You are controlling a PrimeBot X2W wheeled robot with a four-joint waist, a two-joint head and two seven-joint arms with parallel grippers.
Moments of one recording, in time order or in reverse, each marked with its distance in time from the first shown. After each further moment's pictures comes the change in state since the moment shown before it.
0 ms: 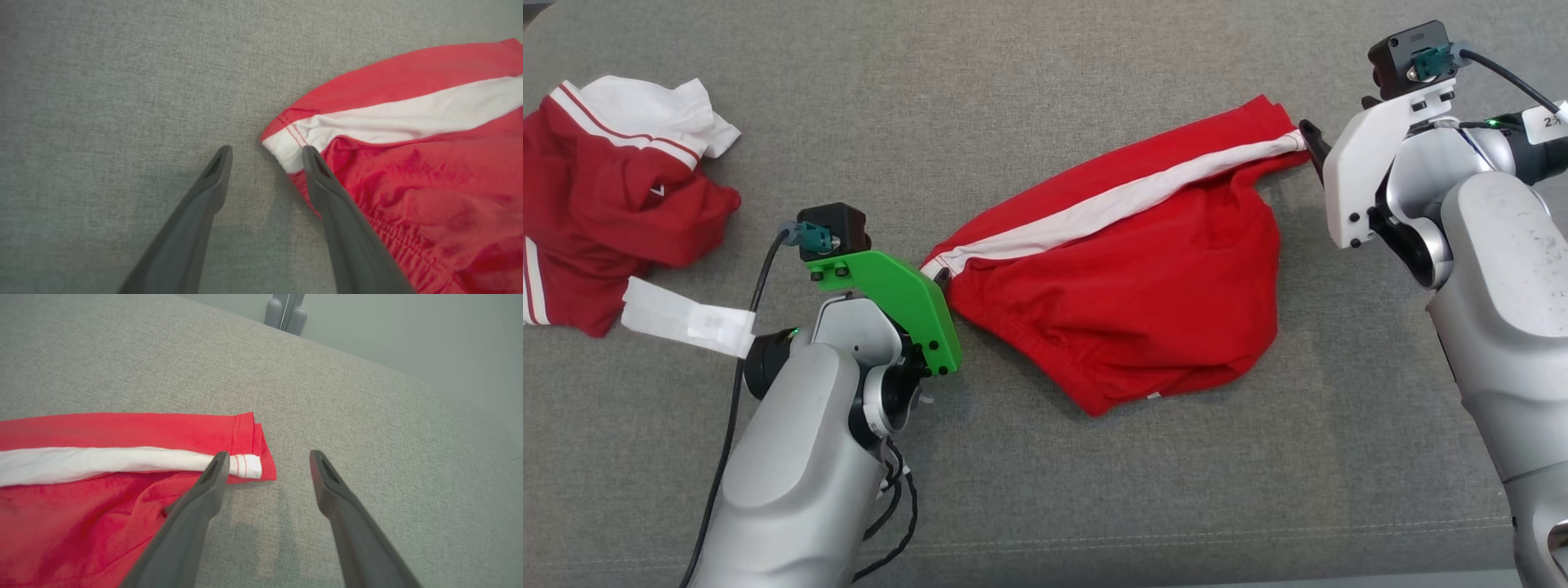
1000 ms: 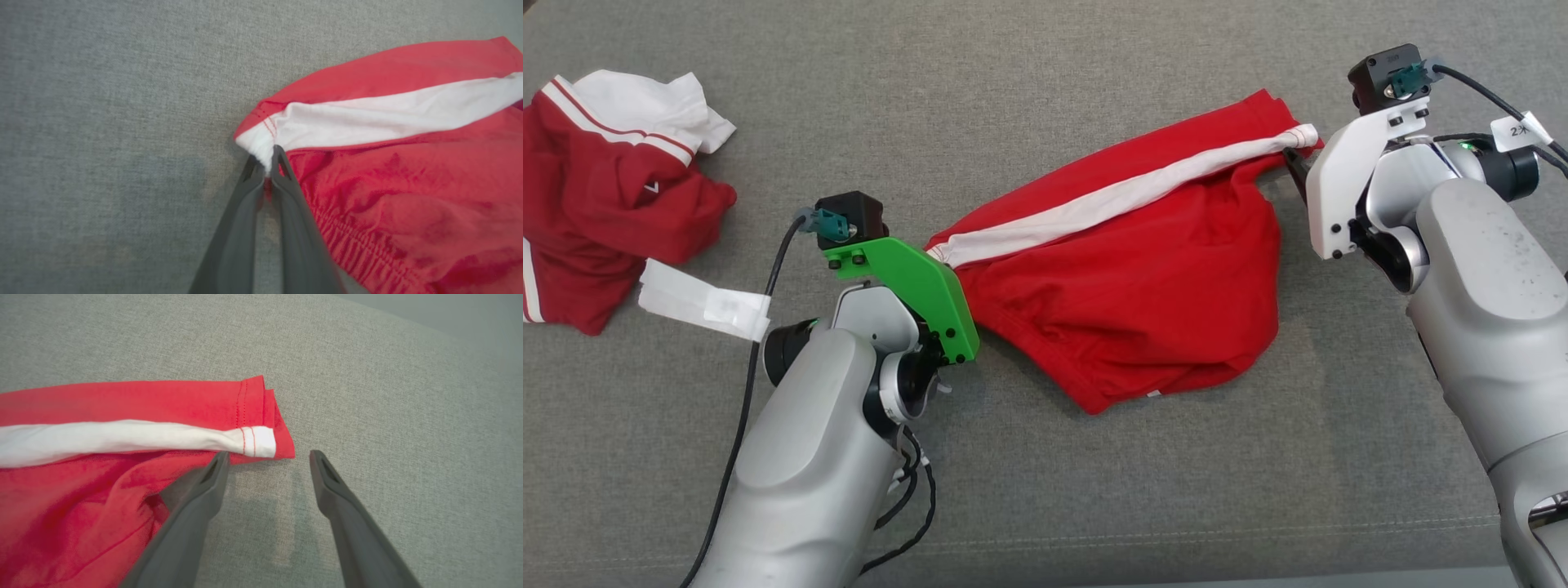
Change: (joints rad) left arm -0.051 -0.006 -0.066 0.045 -0.090 0.034 -0.013; right arm -0.066 0.027 0.054 0.215 0.060 0.000 -0.067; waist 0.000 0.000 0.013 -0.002
